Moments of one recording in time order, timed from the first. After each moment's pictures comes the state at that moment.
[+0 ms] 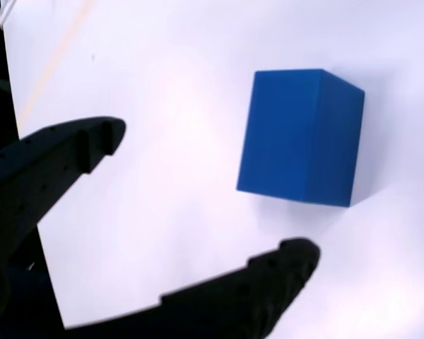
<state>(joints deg) -28.2 102.7 102.3 67.7 -91.3</state>
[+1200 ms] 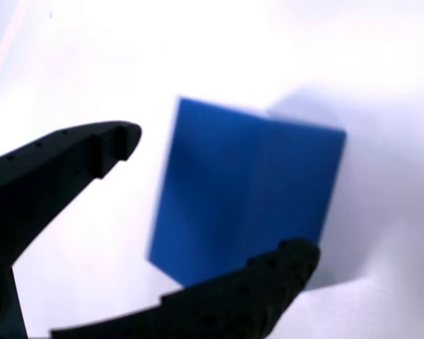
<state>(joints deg) -36.3 83.7 103.1 52.8 -91.9</state>
